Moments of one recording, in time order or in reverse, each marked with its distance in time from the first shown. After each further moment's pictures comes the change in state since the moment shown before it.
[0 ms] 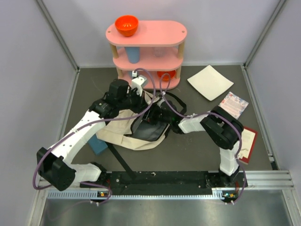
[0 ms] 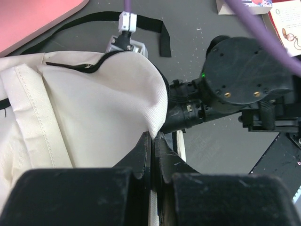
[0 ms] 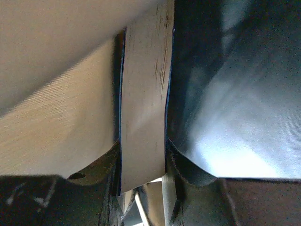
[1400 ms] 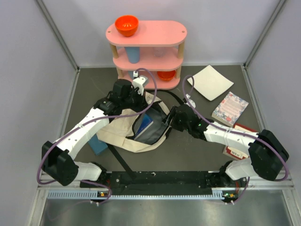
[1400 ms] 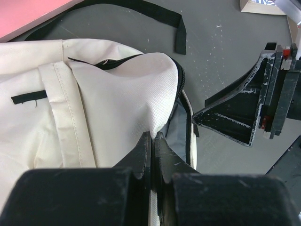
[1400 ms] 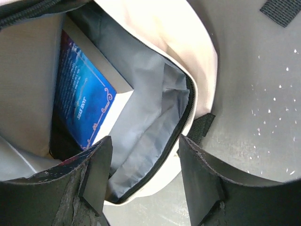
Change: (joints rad) left arm 0.018 0.063 -0.011 0.029 -0.054 -0.028; right arm -0.005 -0.545 -0.175 -0.743 0.458 -0.233
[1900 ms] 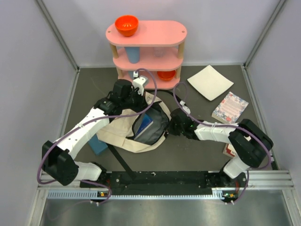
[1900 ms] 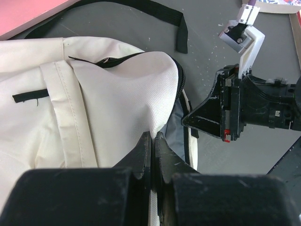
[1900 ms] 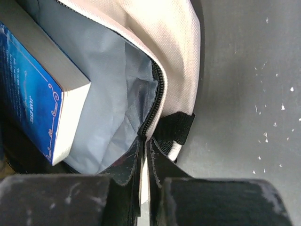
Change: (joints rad) left arm 0.000 0.003 -0.003 0.001 -0.001 0.000; right arm 0.000 0.204 -0.030 0.096 -0.072 0.063
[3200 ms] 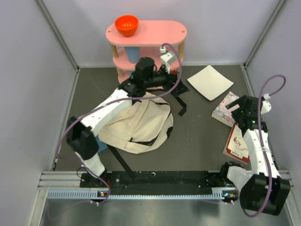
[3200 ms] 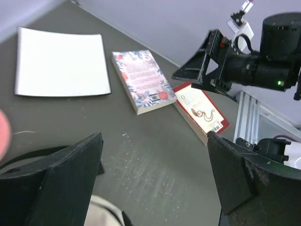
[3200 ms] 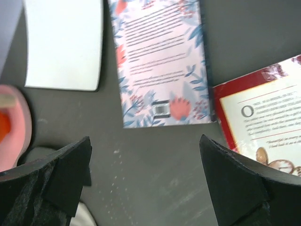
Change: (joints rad) left arm -0.131 0.314 0.428 0.301 0.278 -0.143; right arm -0.950 -0.627 -0.015 -0.462 0.051 -0.275
